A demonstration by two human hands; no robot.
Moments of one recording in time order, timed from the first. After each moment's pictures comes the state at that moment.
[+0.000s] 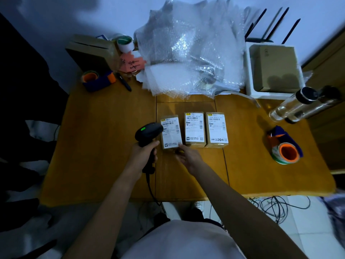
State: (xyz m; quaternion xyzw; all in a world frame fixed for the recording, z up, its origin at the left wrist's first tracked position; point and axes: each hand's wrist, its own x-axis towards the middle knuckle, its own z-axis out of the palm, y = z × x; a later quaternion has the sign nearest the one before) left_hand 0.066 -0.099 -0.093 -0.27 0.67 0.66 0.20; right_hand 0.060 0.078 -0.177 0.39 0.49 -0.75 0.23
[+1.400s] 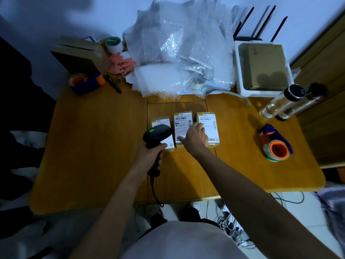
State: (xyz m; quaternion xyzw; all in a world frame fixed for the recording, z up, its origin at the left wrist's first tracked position) left_hand 0.059 -0.060 -0.112 -0.20 0.67 0.66 0.26; right_hand 0.005 0.119 -0.148 0.18 0.96 -0.16 0.16
